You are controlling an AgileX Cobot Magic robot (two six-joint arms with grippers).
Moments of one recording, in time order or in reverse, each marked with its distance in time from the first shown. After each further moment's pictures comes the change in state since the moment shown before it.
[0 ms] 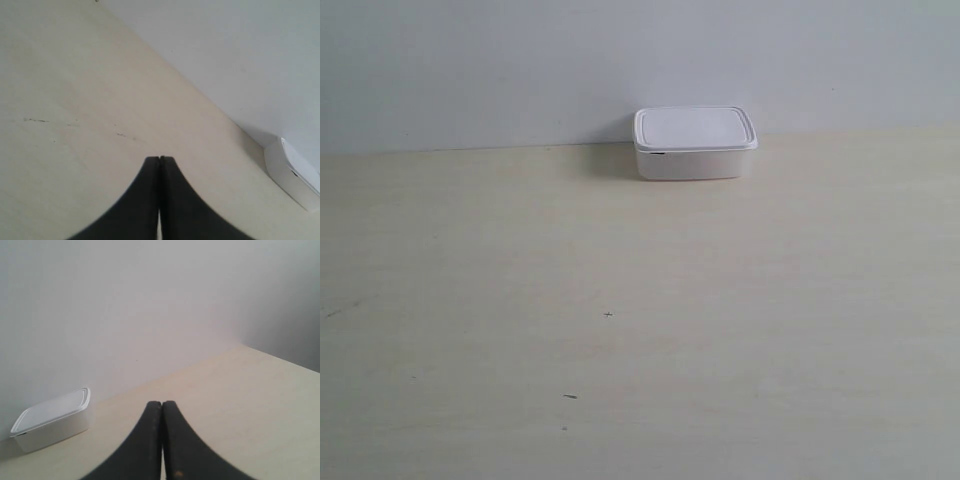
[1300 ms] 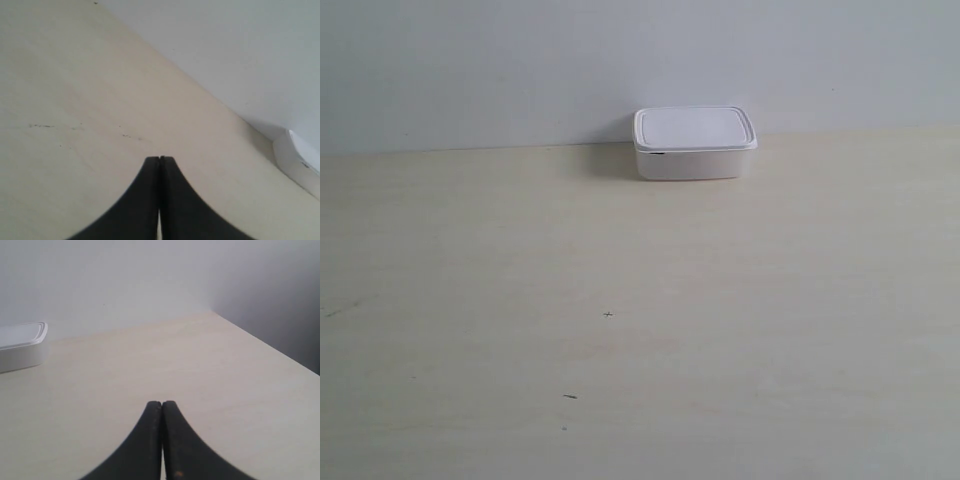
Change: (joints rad) left arm 0.000 0.000 0.000 0.000 0.005 0.070; right arm 0.000 0.000 0.000 -0.232 0.178 0.000
